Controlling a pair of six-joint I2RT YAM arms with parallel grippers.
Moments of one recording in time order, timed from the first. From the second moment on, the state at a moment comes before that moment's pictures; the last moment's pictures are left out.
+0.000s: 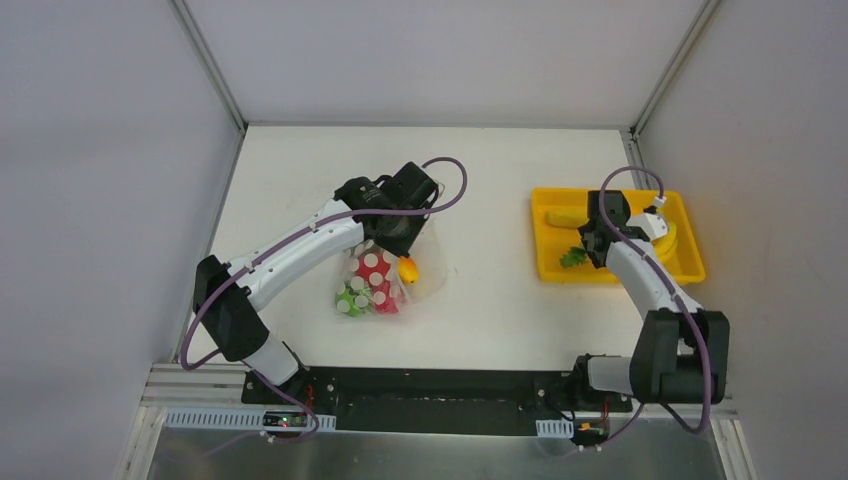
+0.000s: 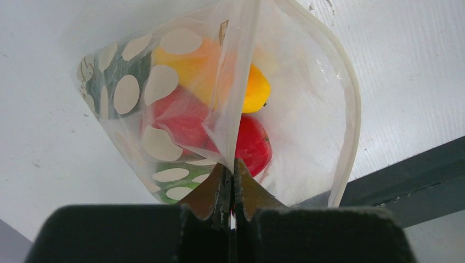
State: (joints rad) left arm -0.82 1.57 1.50 -1.05 -0.17 -0.21; right arm 0.04 1.25 0.81 -0.51 0.53 1.09
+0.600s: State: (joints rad) left arm -0.82 1.57 1.50 -1.05 -0.16 -0.21; right arm 0.05 1.33 0.88 -0.43 0.33 1.10
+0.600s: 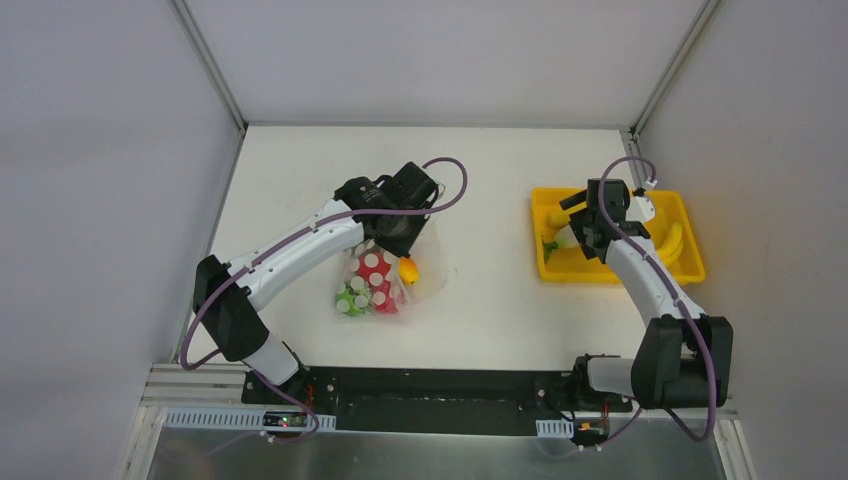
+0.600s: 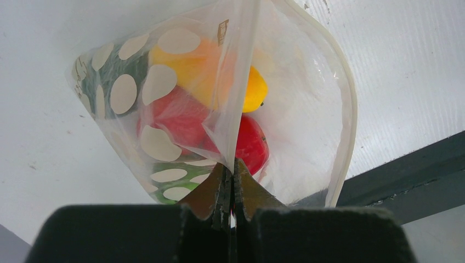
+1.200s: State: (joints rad) left arm -0.82 1.57 1.50 -1.05 -0.13 -0.21; right arm 0.54 1.02 0.72 -0.22 0.06 0.95
